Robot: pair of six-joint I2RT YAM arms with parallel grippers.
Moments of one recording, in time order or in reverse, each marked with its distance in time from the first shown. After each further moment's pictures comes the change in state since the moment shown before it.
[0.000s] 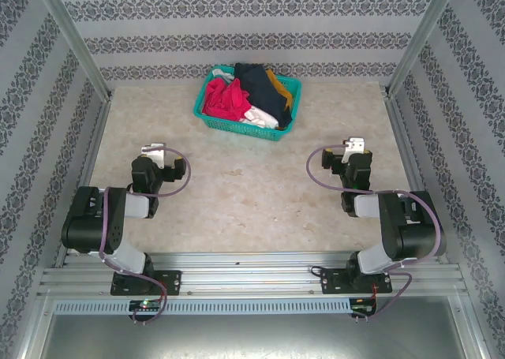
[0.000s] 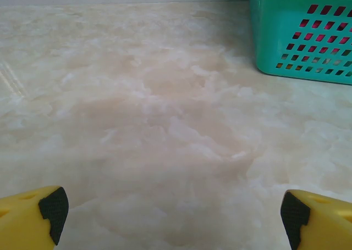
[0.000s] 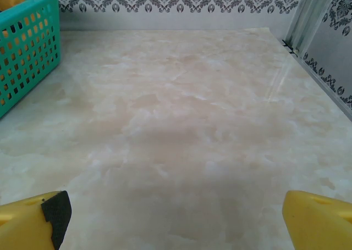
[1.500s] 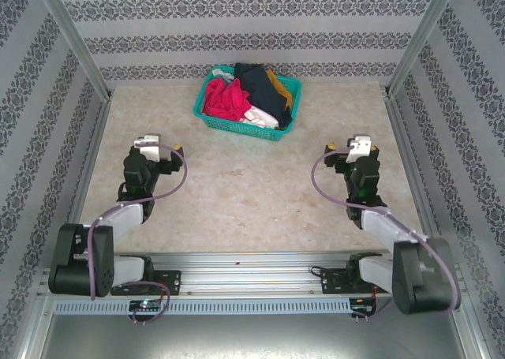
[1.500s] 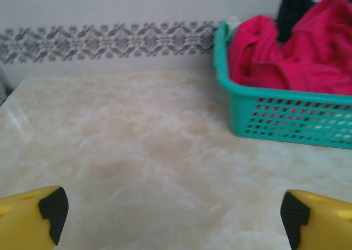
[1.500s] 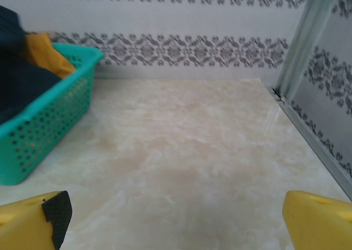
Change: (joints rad) left arm -0.049 -0.332 0.031 -0.211 -0.007 0.019; right arm 0.056 -0.401 -0.025 -0.245 0.006 -0.032
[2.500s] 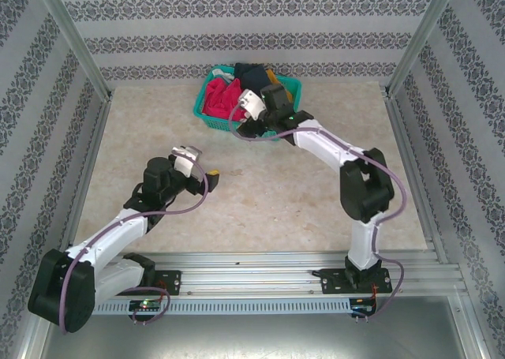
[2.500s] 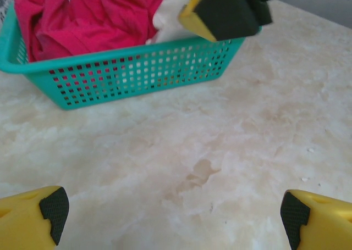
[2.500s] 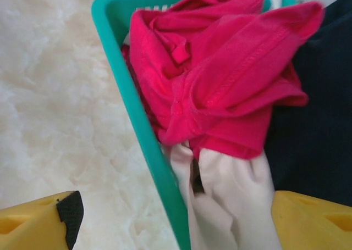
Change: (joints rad) left arm -0.300 -0.187 0.045 -0.394 0.177 0.048; right arm 0.427 0.889 1.286 -0.872 -0.277 -0.398
